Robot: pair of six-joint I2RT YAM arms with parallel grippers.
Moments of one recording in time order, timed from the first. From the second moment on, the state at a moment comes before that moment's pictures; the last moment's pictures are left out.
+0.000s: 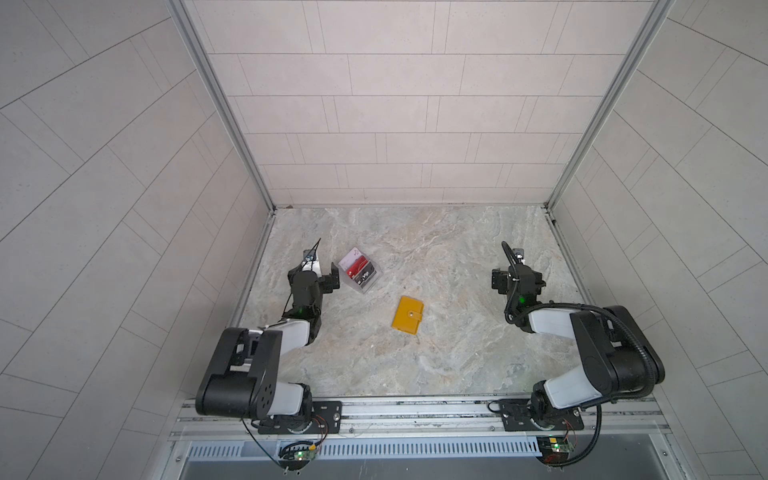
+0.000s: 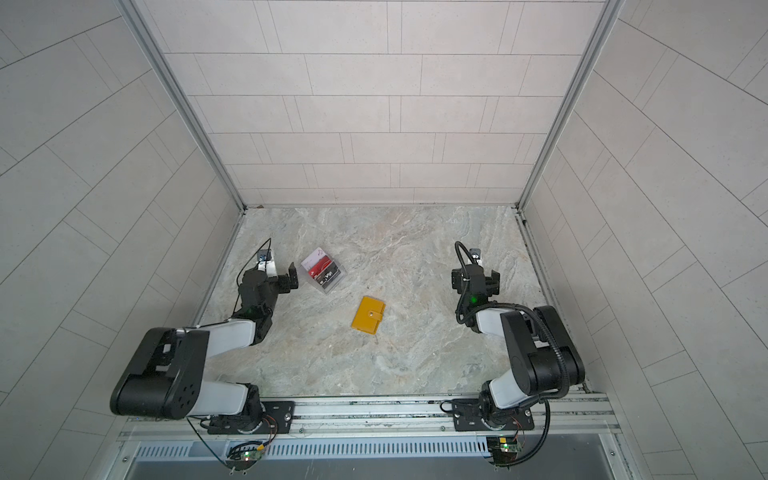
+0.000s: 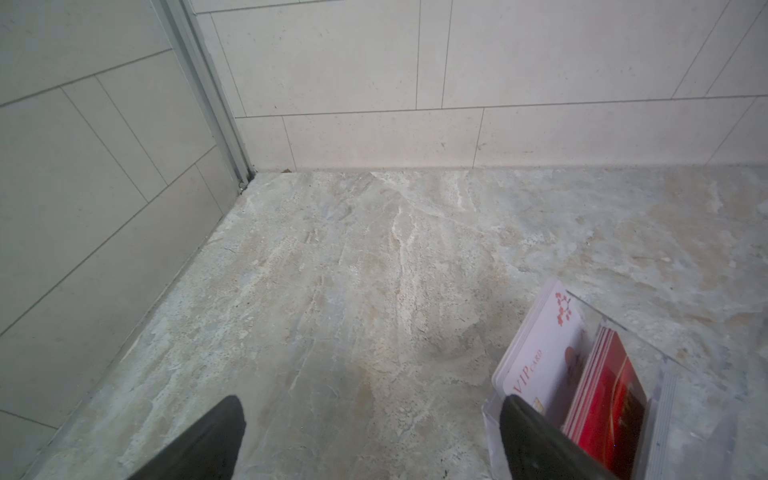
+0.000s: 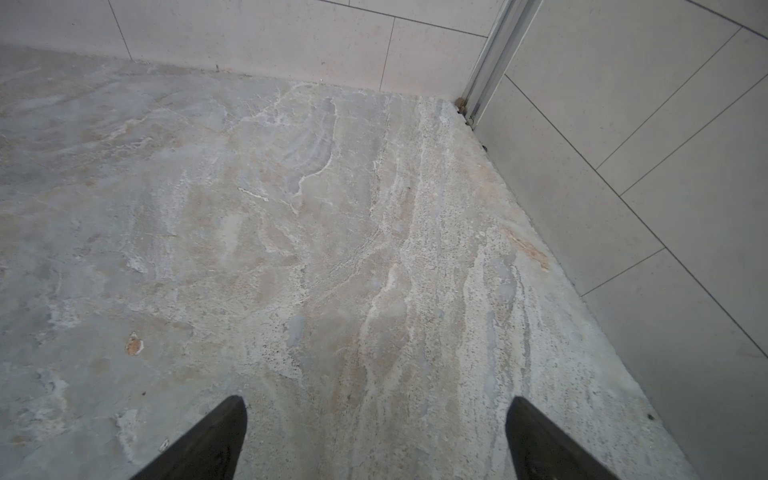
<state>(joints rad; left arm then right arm) -0.08 1.34 0.38 0.68 -0.23 0.01 0.10 1.48 0.51 0.47 0.46 0.01</state>
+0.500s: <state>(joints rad) -0.17 1.06 0.65 0.11 -0.22 -0.17 0.14 1.20 0.84 -0.21 0.38 0.19</state>
